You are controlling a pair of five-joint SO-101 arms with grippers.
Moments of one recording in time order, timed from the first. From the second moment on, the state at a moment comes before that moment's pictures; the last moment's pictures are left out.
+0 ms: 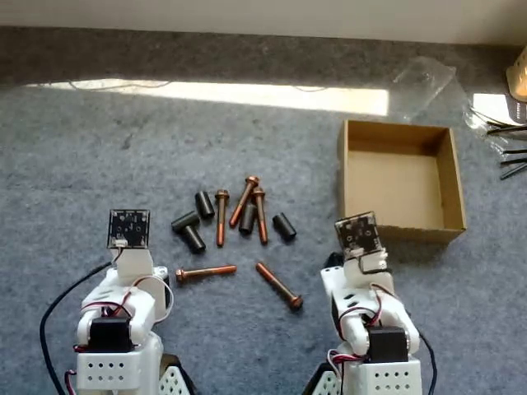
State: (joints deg) left arm -7.8 -103.7 96.0 71.8 5.1; right arm -7.4 -105.1 95.5 60.6 19.6
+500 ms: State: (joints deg) left arm -7.6 -103.7 96.0 67.7 -28.2; right arm -8.3 -105.1 95.5 68.9 34.9
